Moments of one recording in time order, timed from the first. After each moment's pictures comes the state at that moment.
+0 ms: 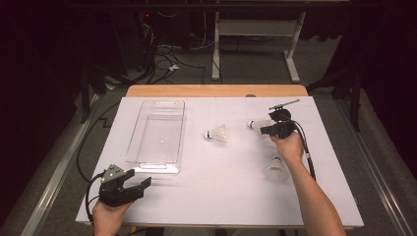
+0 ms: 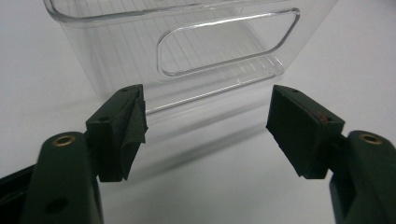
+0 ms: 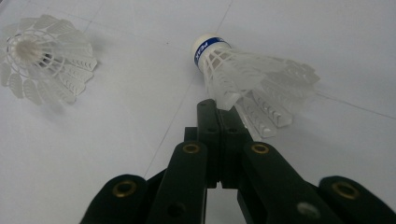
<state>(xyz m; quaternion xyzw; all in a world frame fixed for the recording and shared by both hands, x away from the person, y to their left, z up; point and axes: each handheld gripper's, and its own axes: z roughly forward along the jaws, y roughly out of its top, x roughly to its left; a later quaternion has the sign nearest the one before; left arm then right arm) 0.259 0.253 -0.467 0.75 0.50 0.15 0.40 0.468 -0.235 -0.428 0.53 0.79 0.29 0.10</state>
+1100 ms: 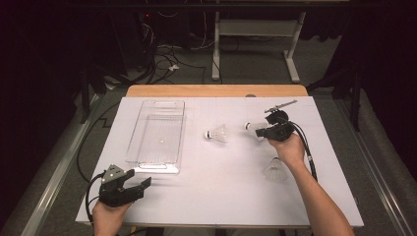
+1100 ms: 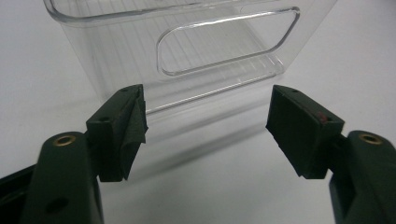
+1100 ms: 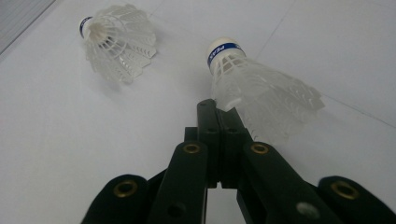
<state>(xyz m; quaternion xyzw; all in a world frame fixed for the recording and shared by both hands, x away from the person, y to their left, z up) 0.258 0.253 -0.466 0.75 0.50 0.16 0.40 0.444 -0.219 -0.409 0.46 0.83 0.30 0.10</state>
